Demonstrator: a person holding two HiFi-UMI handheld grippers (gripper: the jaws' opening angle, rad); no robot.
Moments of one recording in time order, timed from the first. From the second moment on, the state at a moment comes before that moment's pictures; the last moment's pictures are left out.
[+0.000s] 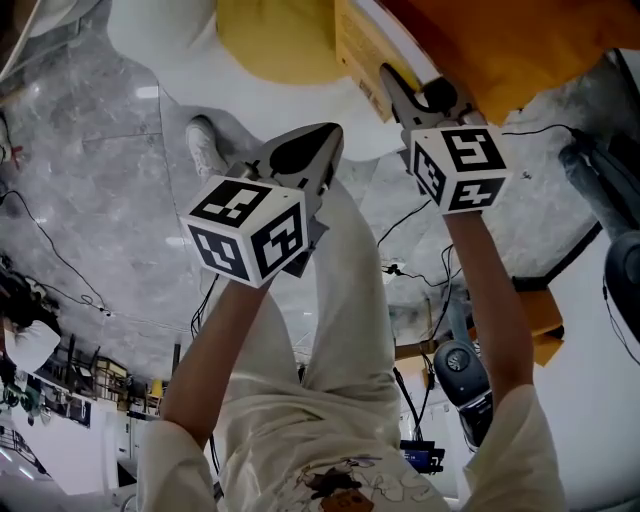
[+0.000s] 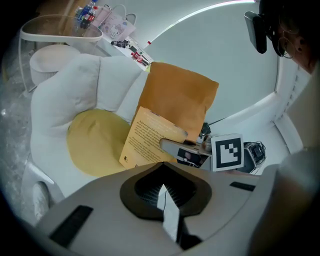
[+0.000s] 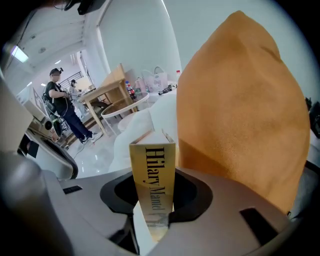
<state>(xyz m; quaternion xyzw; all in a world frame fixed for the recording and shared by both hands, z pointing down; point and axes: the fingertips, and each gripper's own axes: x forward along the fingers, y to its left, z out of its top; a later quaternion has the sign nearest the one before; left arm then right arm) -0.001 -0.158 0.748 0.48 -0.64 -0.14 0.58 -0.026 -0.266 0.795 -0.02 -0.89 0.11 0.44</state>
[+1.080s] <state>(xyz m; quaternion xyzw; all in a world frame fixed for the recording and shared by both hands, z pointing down) -0.037 -0.098 0.616 0.54 -0.63 -0.11 0.55 -0.039 -0.199 0.660 0.05 -0.89 0.18 0.41</state>
